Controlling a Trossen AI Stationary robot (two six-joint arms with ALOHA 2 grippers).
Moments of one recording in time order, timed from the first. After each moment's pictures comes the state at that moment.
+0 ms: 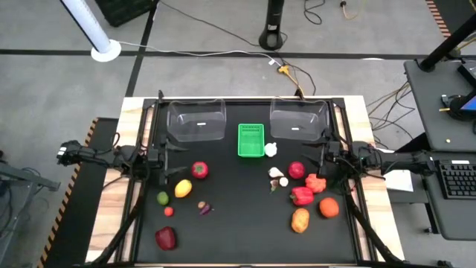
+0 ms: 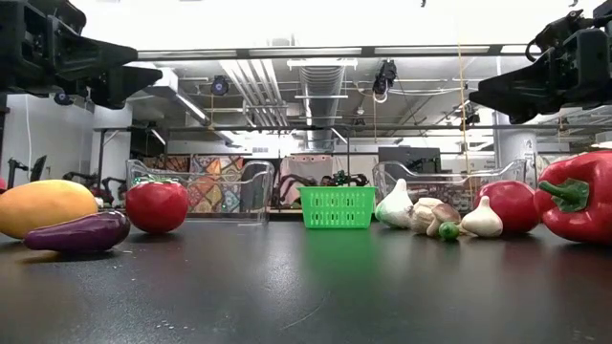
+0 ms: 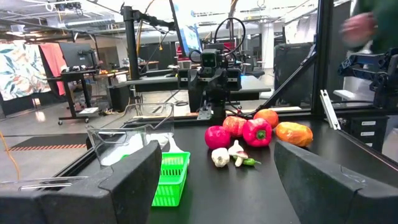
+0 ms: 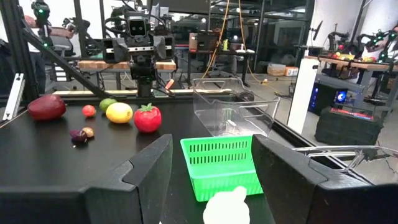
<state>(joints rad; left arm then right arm) -0.19 0.09 0.02 0.16 -0.25 0.09 -0.02 0.04 0.01 0.04 0.18 -0.05</state>
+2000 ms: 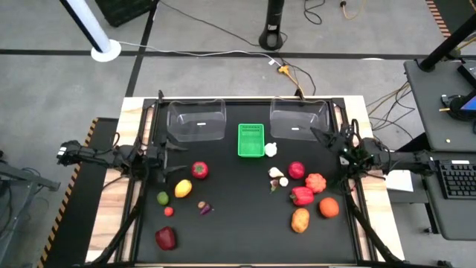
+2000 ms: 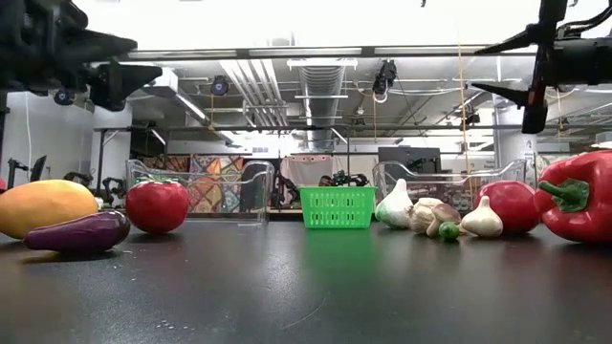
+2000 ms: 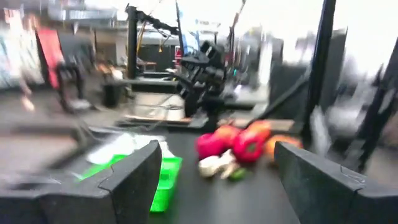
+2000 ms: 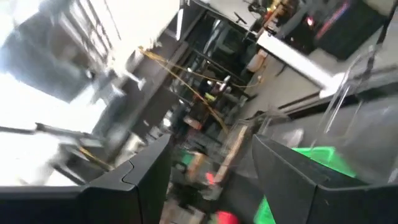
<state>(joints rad) -0.19 0.09 0.02 0.21 -0.25 -0.16 -0.02 0.05 0.07 0.20 0.50 0.97</state>
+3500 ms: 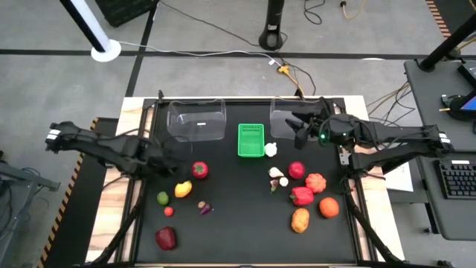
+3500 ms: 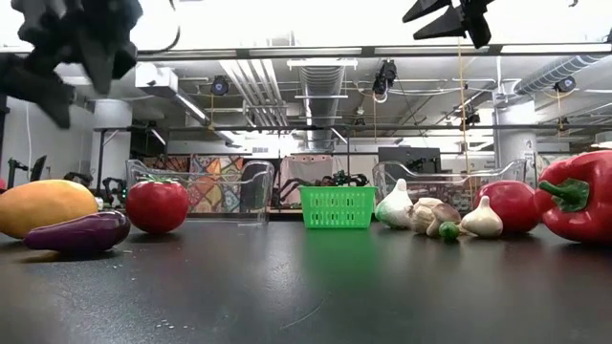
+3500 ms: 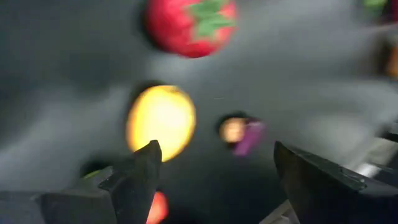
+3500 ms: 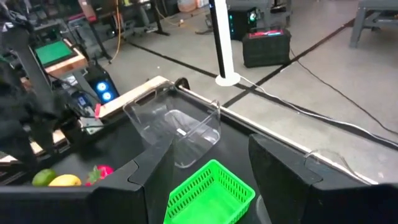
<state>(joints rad) -0.19 0.98 0.80 -0.97 0.05 -1.41 -0.04 0.91 0.91 -0.29 0.54 0.38</state>
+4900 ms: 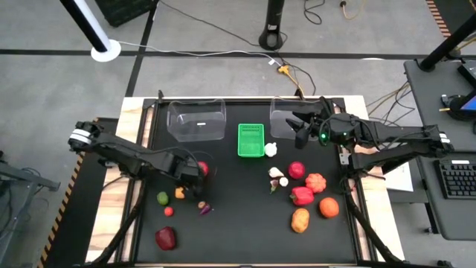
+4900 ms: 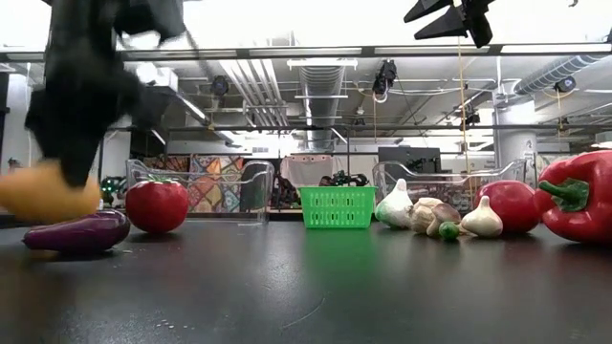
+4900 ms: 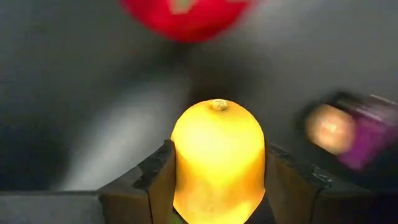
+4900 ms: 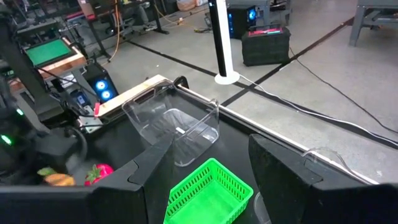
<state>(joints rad) -0.24 1.38 0.87 -0.93 0.08 -1.06 -0.04 0.91 0.91 -0.31 0.54 0.39</state>
